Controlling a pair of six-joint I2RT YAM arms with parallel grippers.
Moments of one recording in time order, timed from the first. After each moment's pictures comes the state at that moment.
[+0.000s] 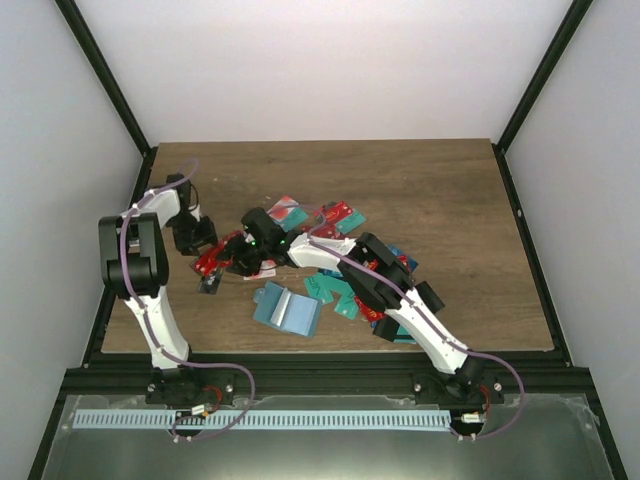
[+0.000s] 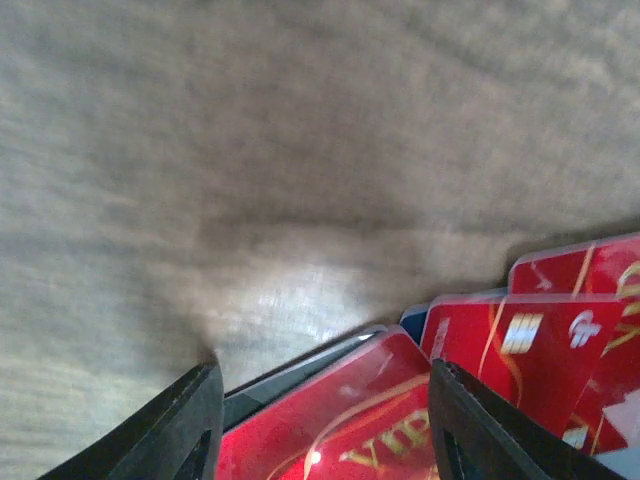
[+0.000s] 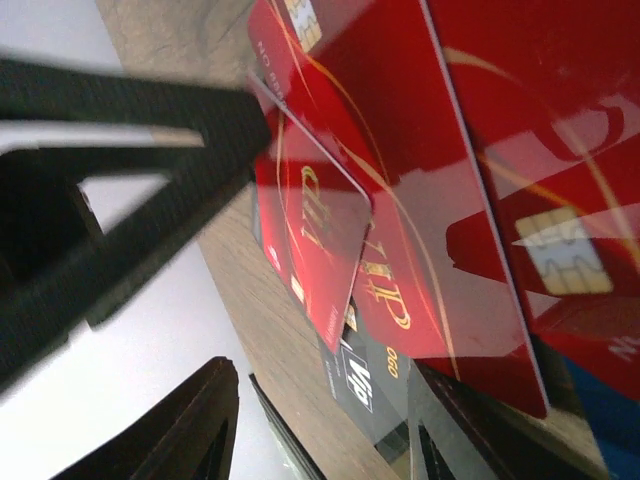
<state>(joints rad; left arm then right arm) 0.12 2.00 1.39 -0.93 0.16 -0.23 0.94 2.51 1.89 -0.02 -0.53 1.40</state>
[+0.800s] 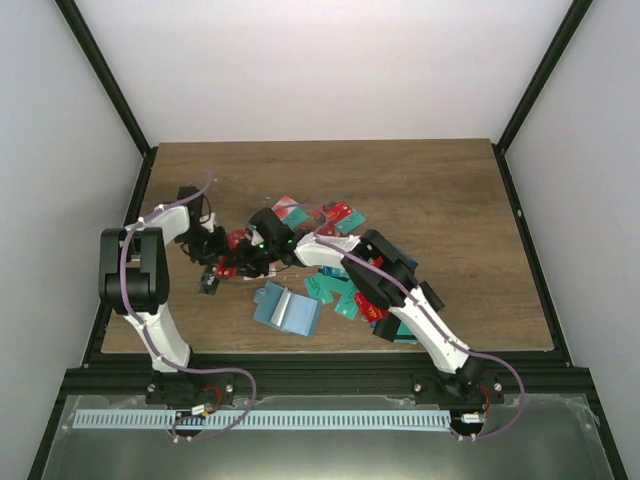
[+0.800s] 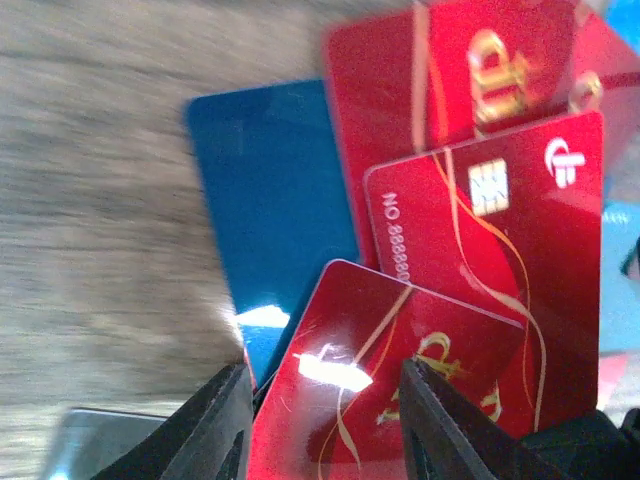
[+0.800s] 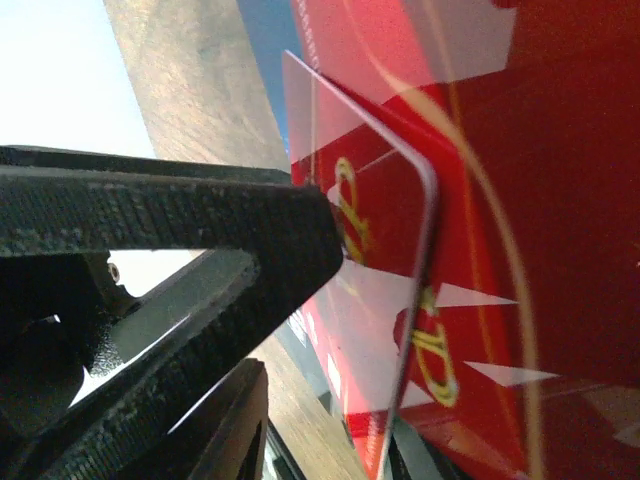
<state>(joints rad) 0.04 1.85 1.15 -0.78 0.29 -0.26 0.91 2.50 1.85 -0.01 -0.63 1.25</state>
